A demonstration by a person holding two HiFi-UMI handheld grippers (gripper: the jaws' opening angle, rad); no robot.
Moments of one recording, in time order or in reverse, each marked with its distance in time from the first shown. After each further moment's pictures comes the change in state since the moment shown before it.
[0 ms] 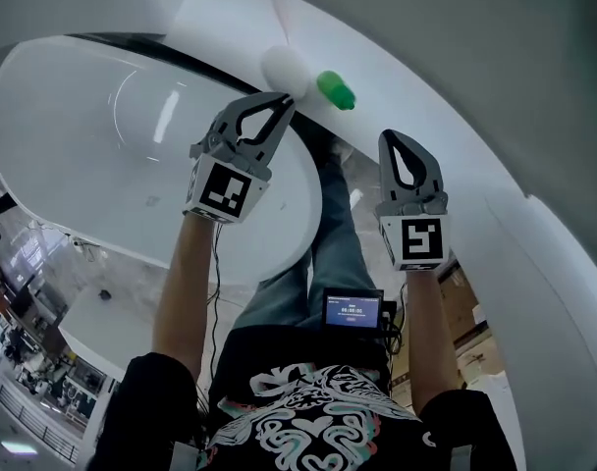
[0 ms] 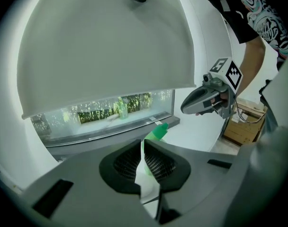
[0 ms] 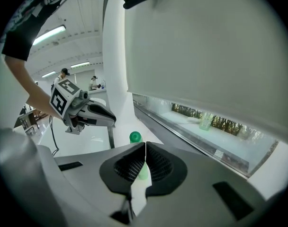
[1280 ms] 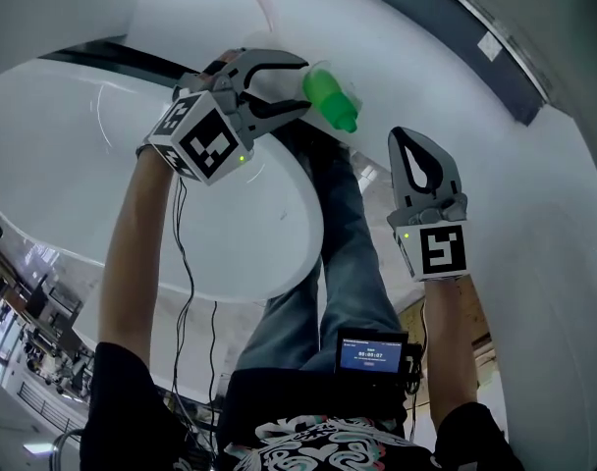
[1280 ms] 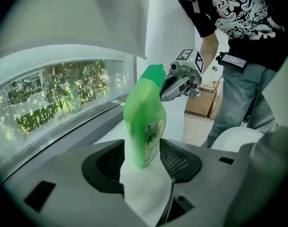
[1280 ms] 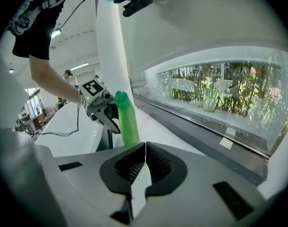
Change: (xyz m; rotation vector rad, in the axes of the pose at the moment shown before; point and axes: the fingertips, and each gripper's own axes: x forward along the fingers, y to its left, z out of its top) left arm 0.106 -0.022 -0.066 0.341 0.108 -0.546; right arm 0.049 -0.032 -0.075 0.070 0.011 0.064
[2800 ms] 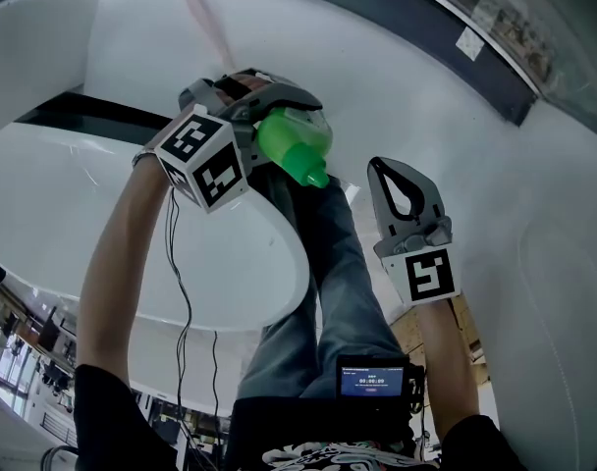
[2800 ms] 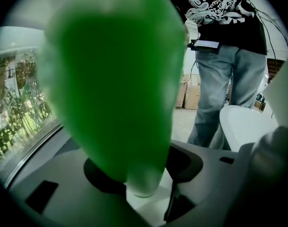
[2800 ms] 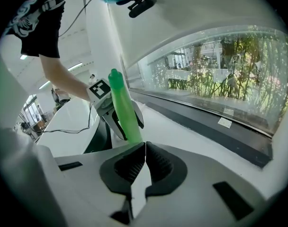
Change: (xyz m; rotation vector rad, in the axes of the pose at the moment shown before) left arm 0.072 -0.022 0.001 0.263 -0.038 -0.298; right arm 0.010 -0.014 -0.029 0.110 0.023 -0.016
